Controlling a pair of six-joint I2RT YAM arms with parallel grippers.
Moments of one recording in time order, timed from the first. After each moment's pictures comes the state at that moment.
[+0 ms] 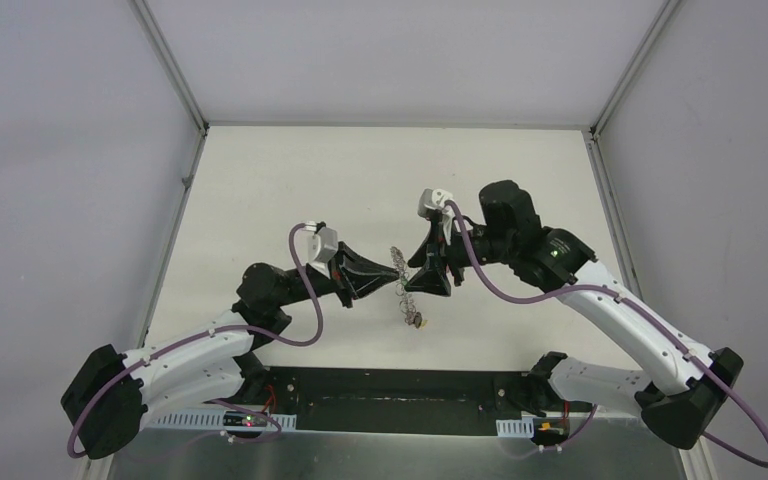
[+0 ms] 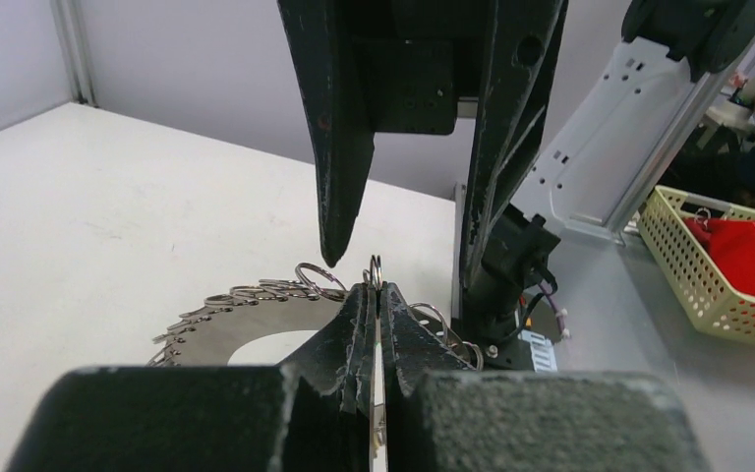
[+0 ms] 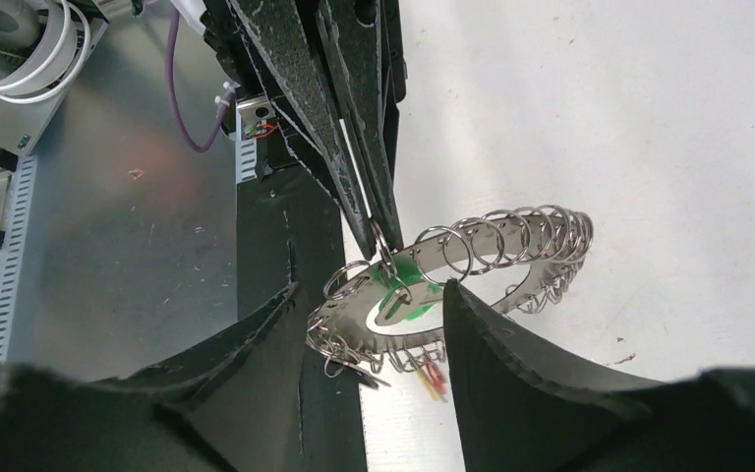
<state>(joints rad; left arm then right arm) -0.81 0.88 0.36 0.93 0.54 -0.33 0.77 1.09 1.13 -0.58 -0.74 -0.11</state>
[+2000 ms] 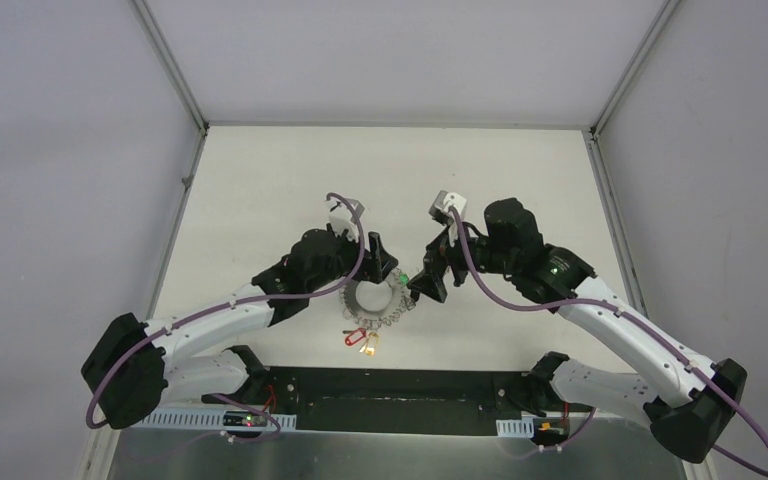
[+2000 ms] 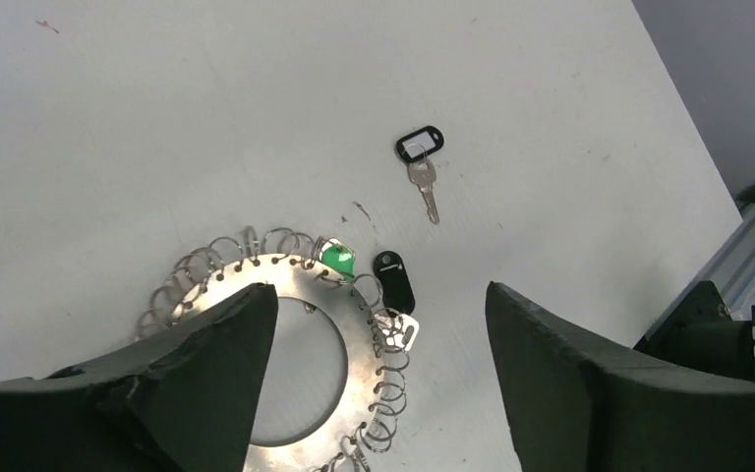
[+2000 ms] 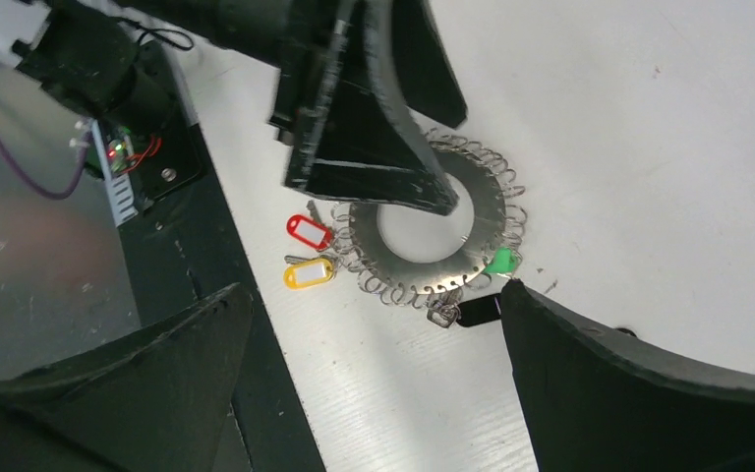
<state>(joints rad) -0.81 1.12 0.58 0.24 -0.02 -0.44 0.77 1.00 0.96 -0.45 -0.48 -0.02</state>
